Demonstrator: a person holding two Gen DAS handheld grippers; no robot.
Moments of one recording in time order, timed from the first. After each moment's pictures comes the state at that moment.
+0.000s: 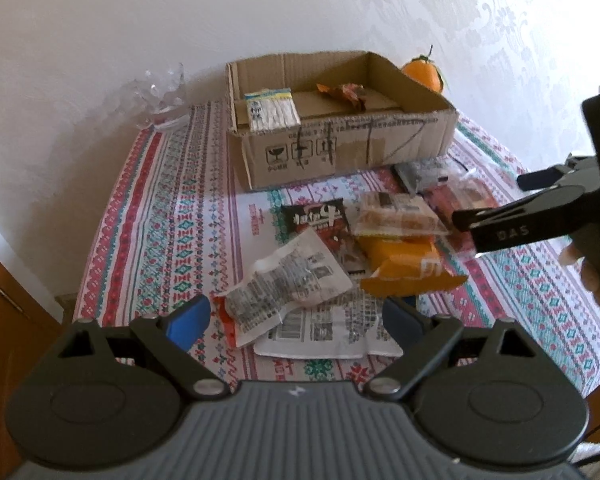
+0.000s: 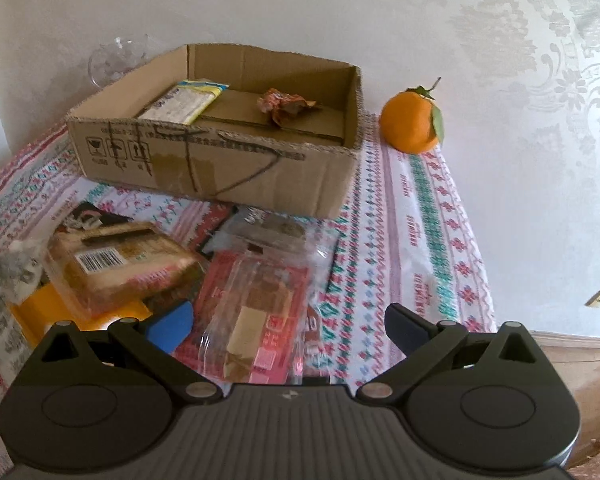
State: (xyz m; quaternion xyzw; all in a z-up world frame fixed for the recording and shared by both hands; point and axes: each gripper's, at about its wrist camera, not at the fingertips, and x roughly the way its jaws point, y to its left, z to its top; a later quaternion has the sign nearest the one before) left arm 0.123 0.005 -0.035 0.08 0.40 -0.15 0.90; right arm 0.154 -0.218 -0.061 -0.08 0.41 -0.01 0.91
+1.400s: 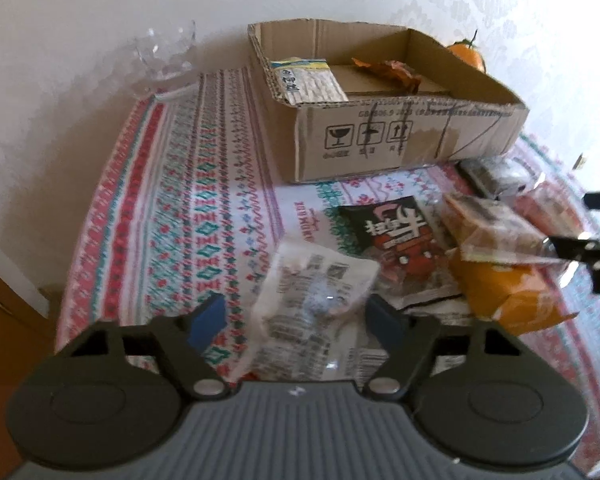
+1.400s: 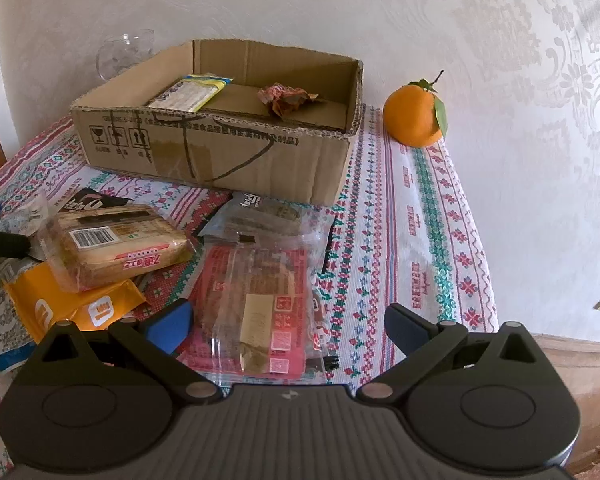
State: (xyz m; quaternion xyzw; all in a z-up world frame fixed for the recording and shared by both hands) left arm 0.202 0.038 -0.072 0.05 0.43 -0.17 0.88; right arm 0.148 -0.226 -0.067 -0.08 0.41 0.01 0.91
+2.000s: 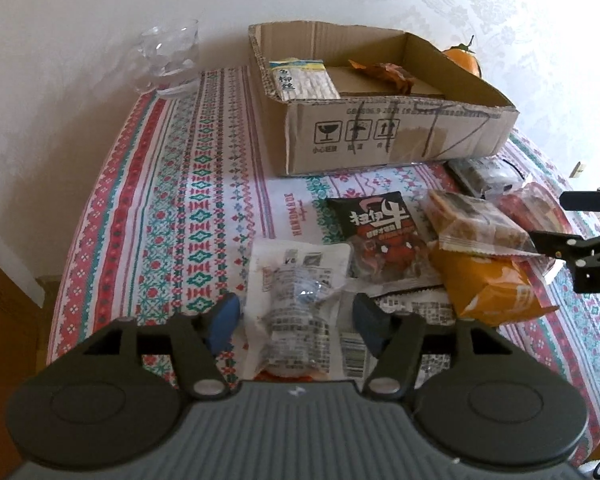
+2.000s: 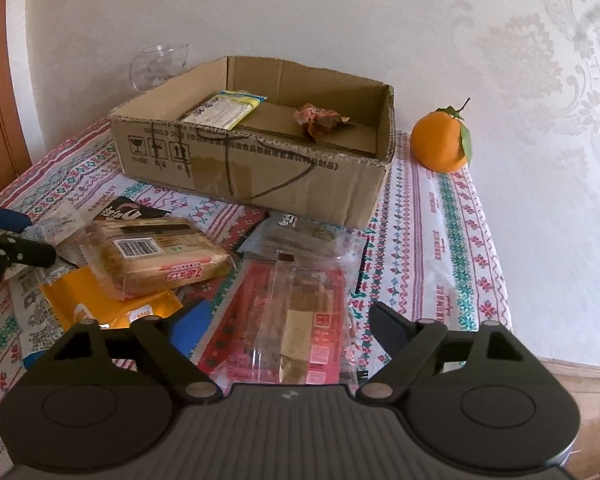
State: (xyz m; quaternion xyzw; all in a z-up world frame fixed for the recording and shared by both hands) left arm 0.186 0.033 -0.068 0.05 0.43 -0.16 0.89; right arm 0.143 -0.213 -0.061 -0.09 0.39 0.05 0.92
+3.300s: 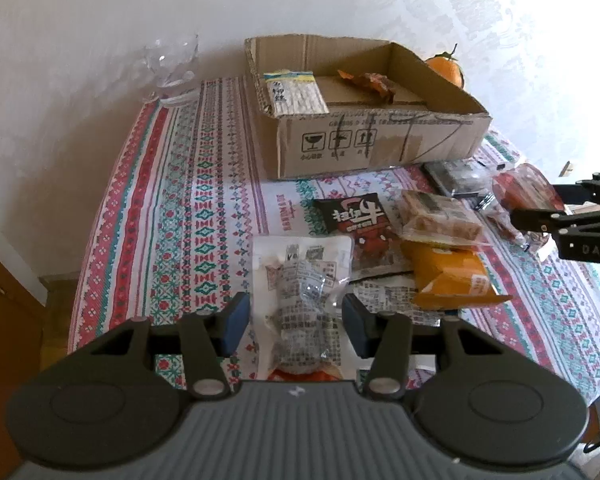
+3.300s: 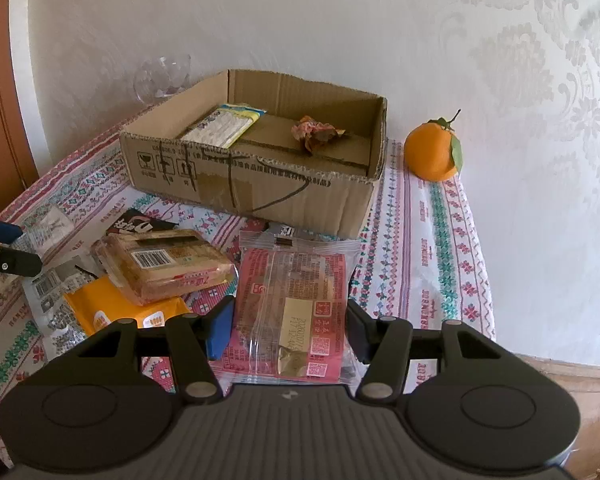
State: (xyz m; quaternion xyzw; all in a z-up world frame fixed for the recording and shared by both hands) left arm 0.159 0.038 -0.040 0.05 0.43 -0.16 0.89; right arm 0.130 -0.215 -0.037 -0.09 0.38 0.05 0.92
